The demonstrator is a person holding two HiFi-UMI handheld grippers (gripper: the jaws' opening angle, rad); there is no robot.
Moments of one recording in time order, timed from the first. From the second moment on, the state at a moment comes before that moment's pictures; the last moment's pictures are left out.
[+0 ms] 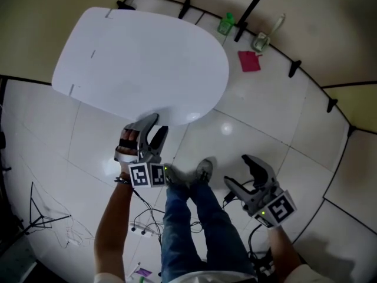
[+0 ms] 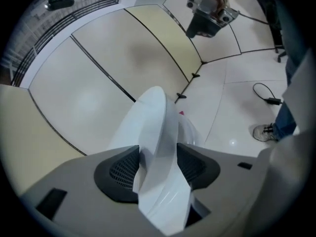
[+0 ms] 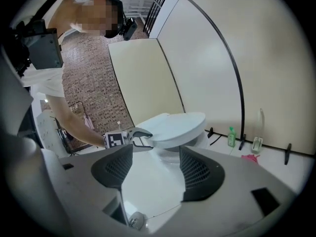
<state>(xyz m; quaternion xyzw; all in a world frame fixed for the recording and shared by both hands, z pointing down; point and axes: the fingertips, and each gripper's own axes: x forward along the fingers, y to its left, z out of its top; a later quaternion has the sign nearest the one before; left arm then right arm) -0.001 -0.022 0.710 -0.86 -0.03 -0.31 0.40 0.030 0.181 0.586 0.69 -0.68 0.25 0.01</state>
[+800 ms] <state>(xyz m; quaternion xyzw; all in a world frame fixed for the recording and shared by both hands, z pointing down) 0.003 0.031 0.683 -0.93 -0.08 -0.29 0.19 0.054 0.178 0.574 0.68 -0.70 0.22 0.05</state>
